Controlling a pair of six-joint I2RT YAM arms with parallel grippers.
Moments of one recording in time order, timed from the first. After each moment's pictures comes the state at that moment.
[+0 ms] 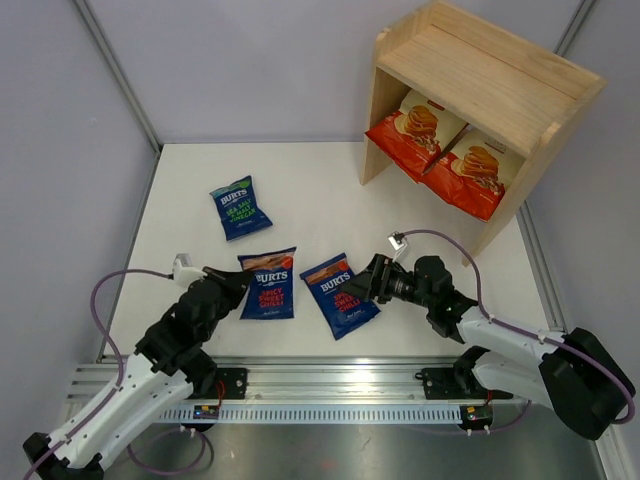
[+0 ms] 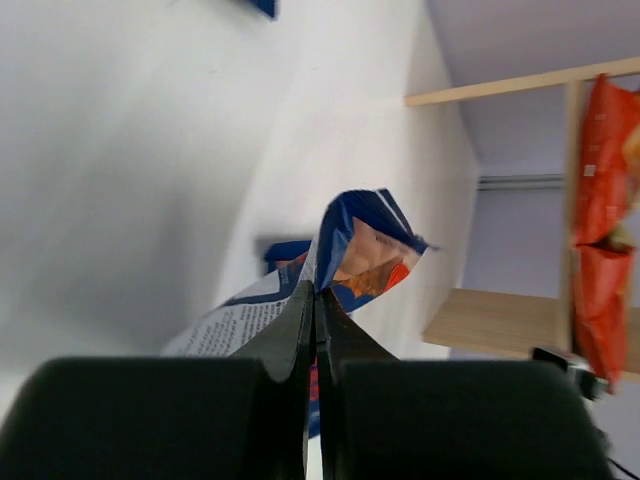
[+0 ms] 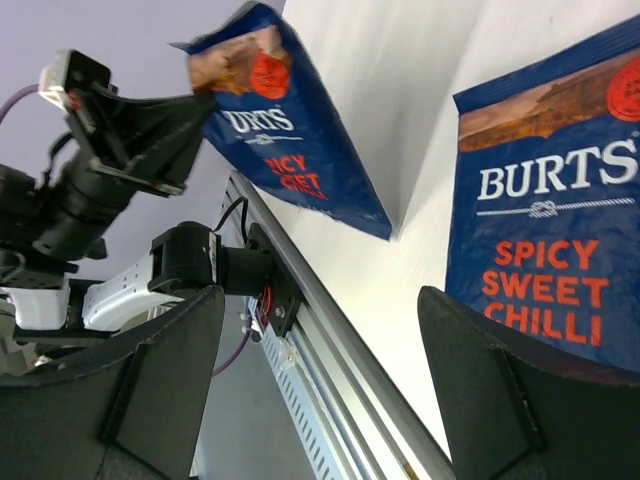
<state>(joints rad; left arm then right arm) -0.66 0.37 0.35 -0.46 -0.44 -1.34 0.65 1.05 0.30 0.52 -0.44 0.97</state>
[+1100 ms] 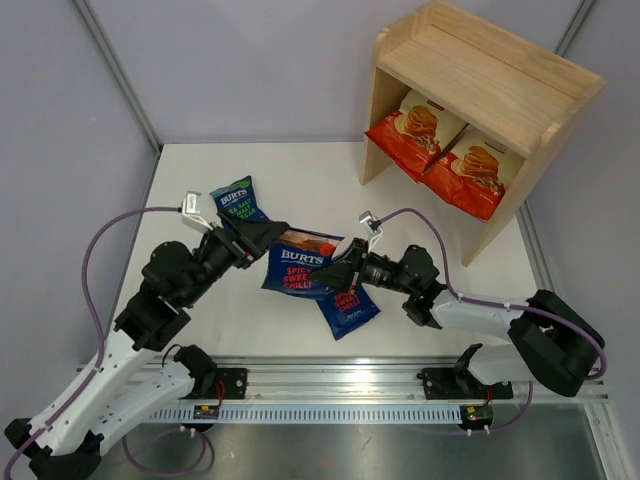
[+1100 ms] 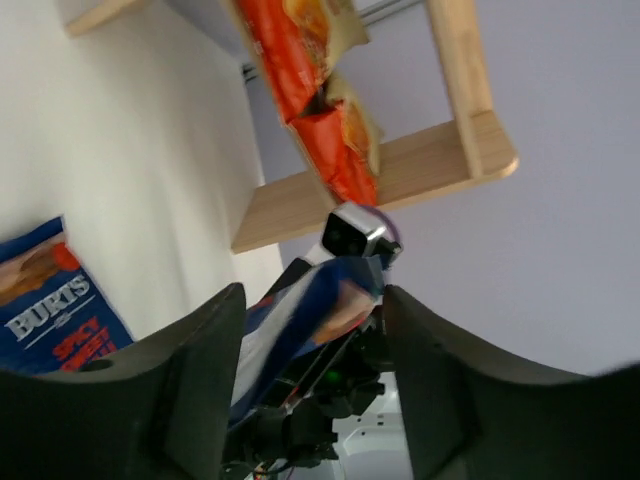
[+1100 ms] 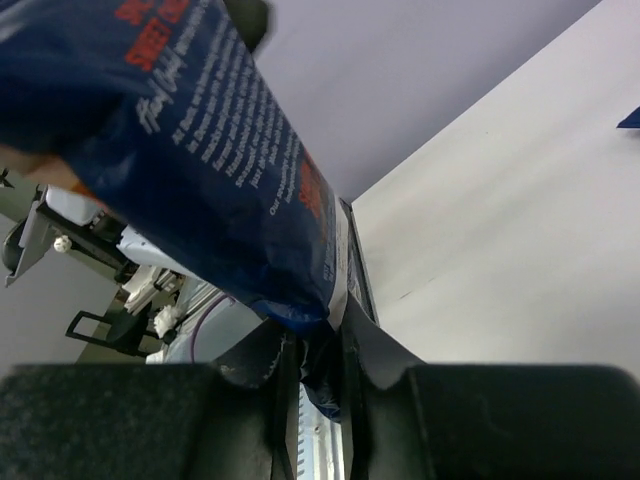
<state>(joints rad) -0.66 0.59 0.75 -0.20 -0.03 -1.16 0.81 1.36 0.47 1.11 -0.52 0.84</state>
